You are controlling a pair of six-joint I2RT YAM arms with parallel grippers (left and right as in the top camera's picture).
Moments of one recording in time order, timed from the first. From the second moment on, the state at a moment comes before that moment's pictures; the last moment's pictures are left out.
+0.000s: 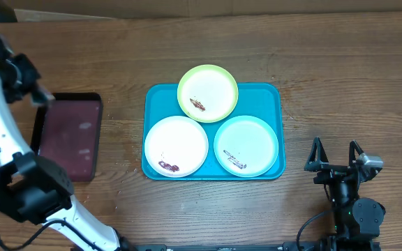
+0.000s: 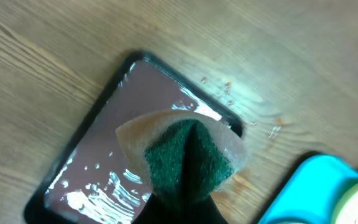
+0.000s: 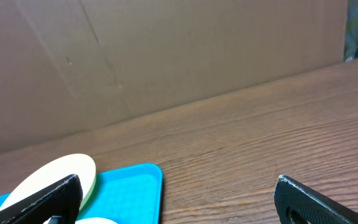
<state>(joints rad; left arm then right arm) 0.50 2.01 2.06 -1.30 0.10 -0.15 -0.07 0.01 0.02 -0.03 -0.06 0.28</state>
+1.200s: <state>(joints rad) 0.42 1.97 2.17 -1.30 -0.46 -0.32 -0.07 0.01 0.02 -0.03 -0.06 0.28</state>
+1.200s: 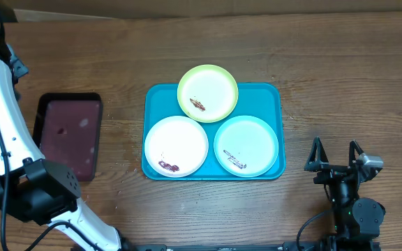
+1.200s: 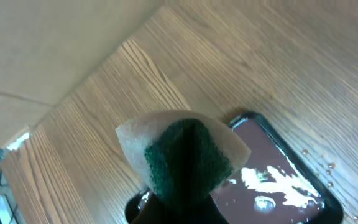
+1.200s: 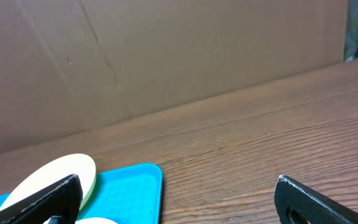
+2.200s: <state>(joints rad) 0.28 1.97 2.17 -1.29 -0.70 -0.30 -0.07 0.01 0.02 -0.04 -0.06 0.28</state>
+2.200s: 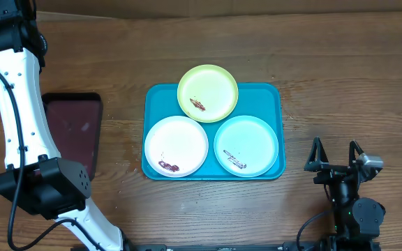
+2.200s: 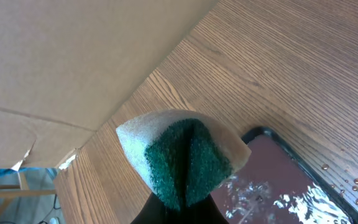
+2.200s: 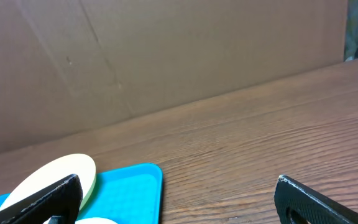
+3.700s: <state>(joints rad) 0.28 1.97 2.17 -1.29 -0.69 -0.30 -0.06 0.01 0.02 -0.03 -0.06 0.28</state>
